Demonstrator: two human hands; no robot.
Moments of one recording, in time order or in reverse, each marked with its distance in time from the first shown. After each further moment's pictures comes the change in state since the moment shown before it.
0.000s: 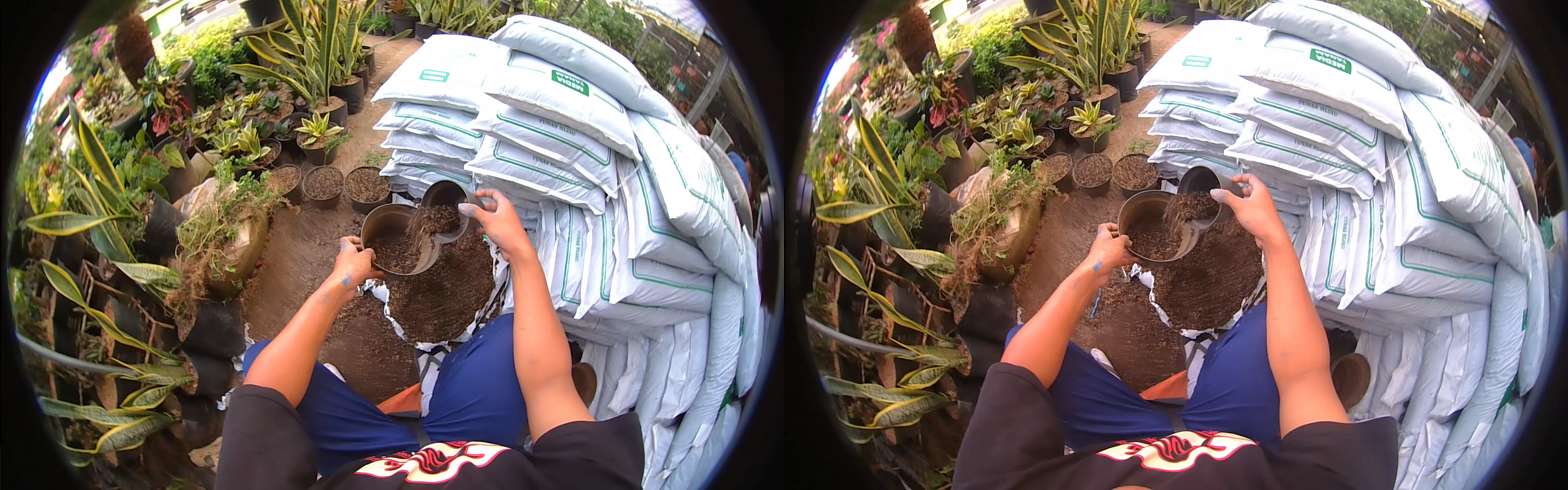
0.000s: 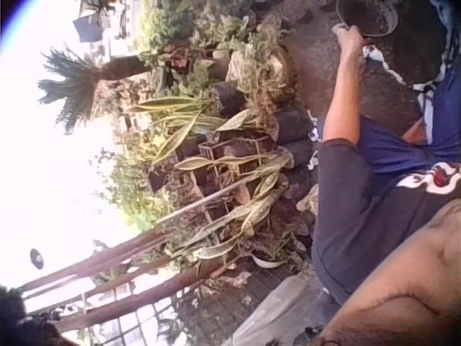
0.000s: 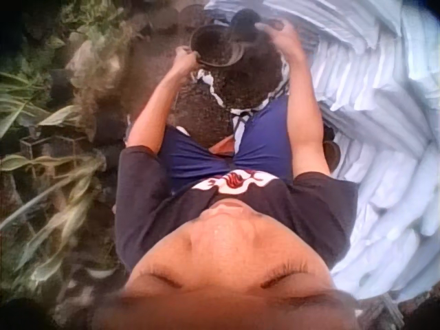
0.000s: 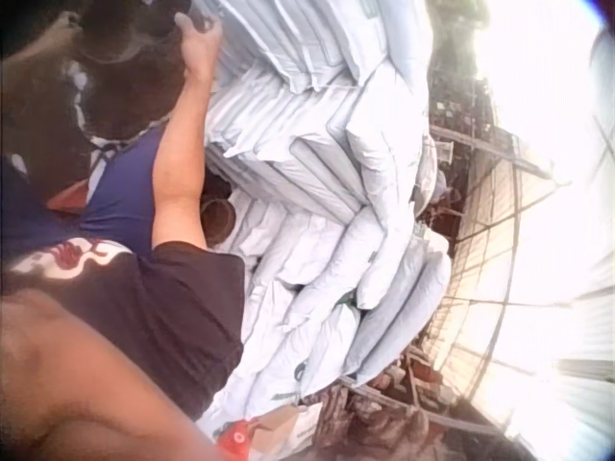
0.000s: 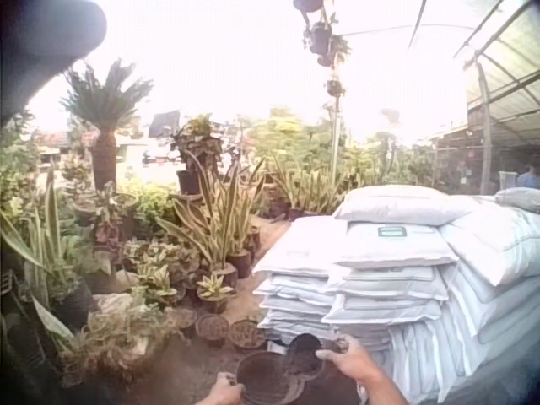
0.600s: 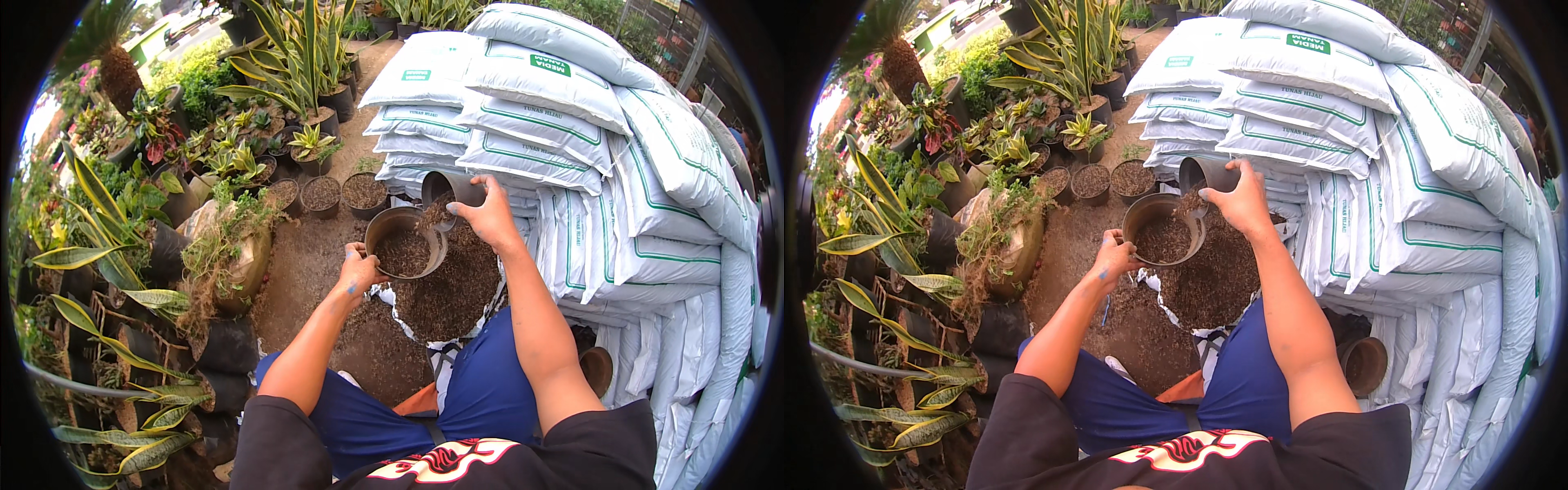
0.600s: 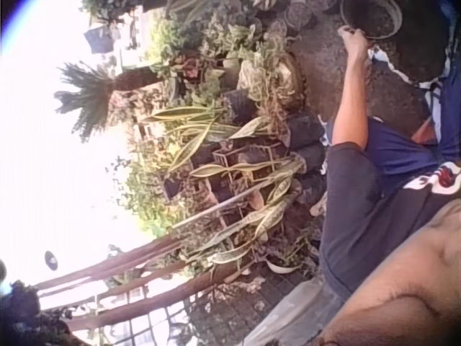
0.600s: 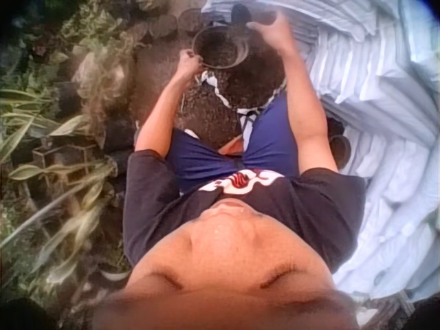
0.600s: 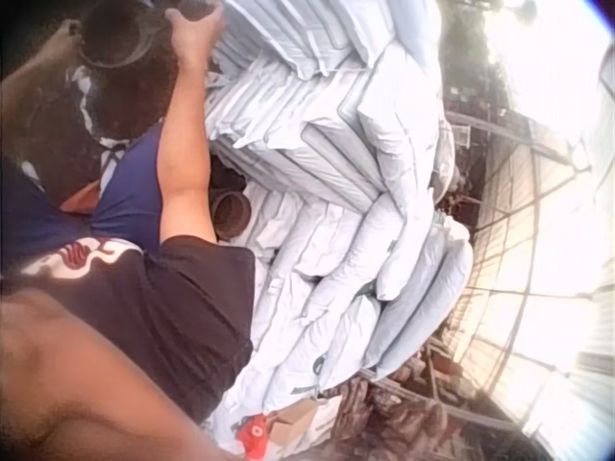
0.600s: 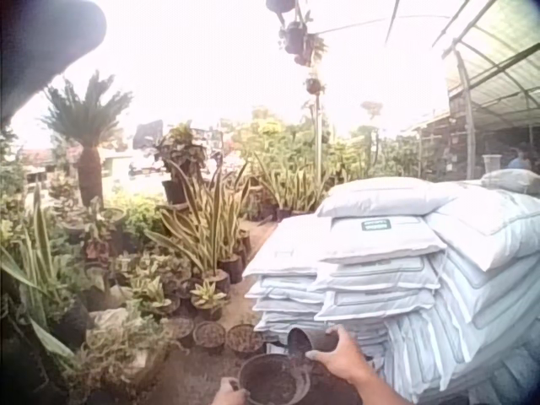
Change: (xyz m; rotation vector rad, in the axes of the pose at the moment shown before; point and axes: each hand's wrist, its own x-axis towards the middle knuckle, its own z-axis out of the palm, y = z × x) left_hand 0.000 -0.002 0.007 0.036 -0.007 0.005; right_hand -0.005 -0.007 0.016 -0.225 0.173 -0.154
